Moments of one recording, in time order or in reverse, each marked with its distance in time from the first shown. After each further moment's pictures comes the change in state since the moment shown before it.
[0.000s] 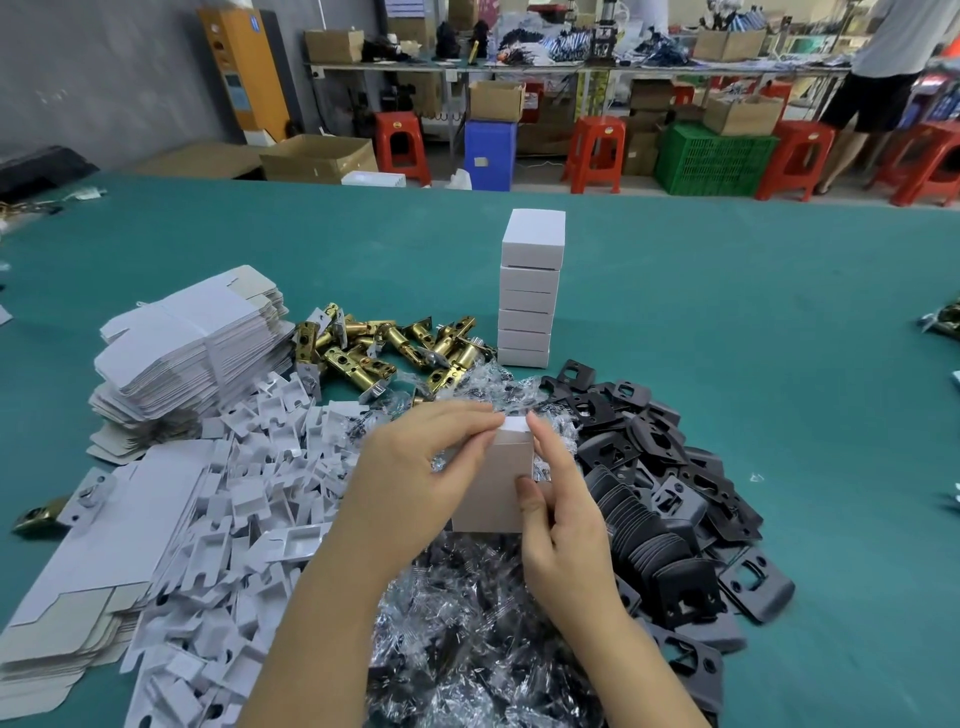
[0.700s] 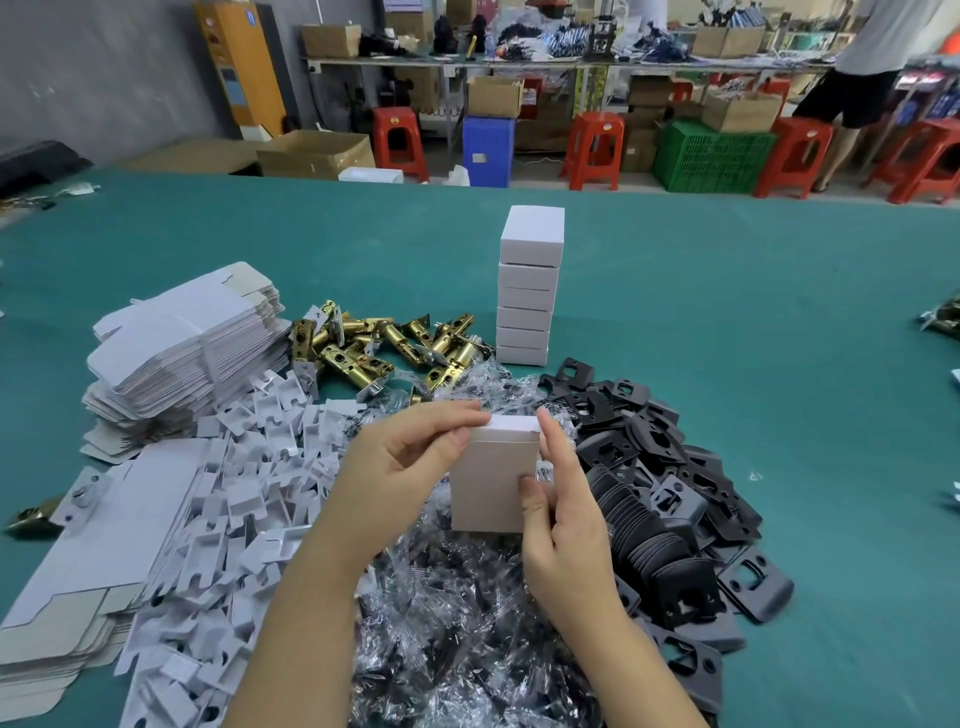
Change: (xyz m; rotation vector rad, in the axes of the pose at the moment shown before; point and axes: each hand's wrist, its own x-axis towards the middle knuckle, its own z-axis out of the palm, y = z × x) left_hand -0.002 -0.017 -0.007 -0.470 -0.117 -0.279; right_hand 0.001 -0.006 -0.001 -0.012 0.007 0.043
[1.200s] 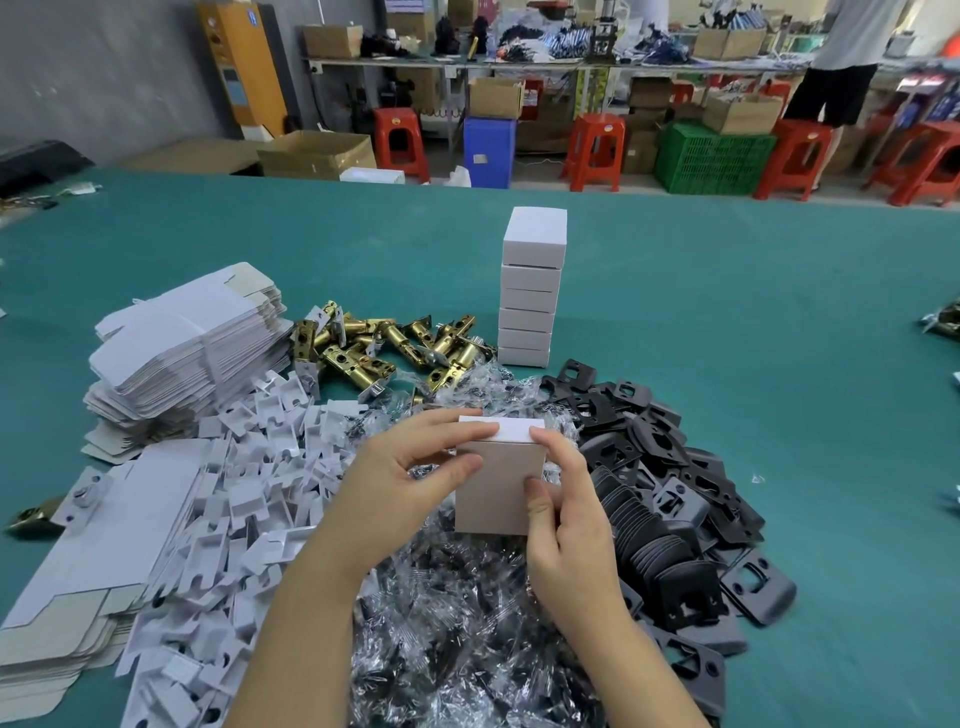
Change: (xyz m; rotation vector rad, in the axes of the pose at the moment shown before) left_hand -0.003 -0.009 -0.002 0.110 -0.034 -0.001; right_hand -0.001 0.007 -0.001 -0.028 0.001 0.013
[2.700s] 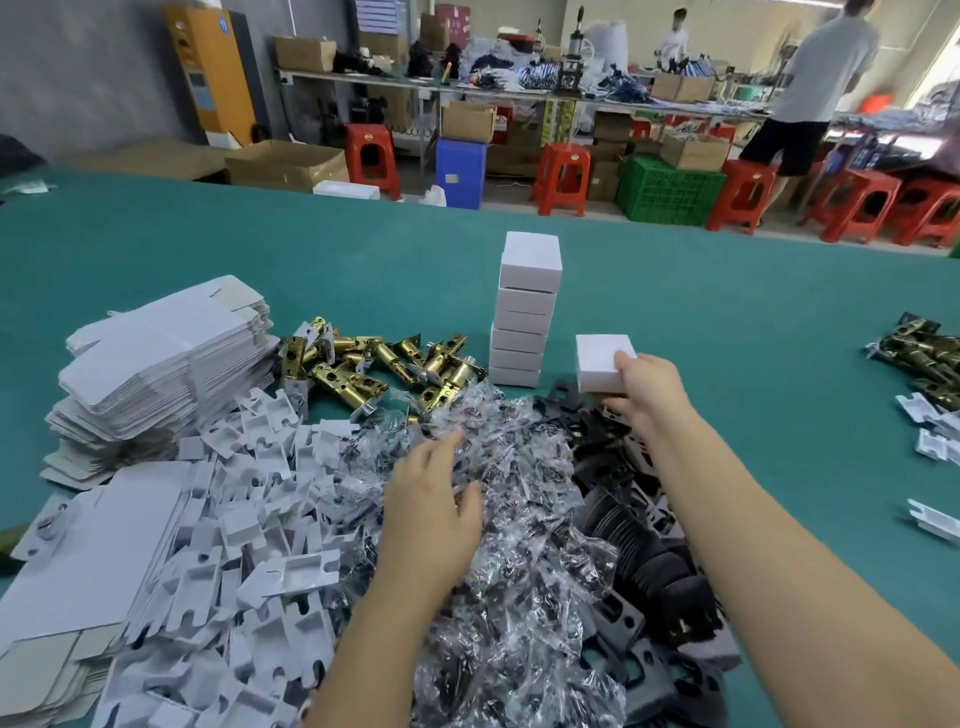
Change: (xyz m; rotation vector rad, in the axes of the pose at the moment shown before) left_hand 0.008 -0.033 0.044 0.468 0.122 -0.243; right_hand 0.187 0.038 -0.068 0.345 0.283 0.728
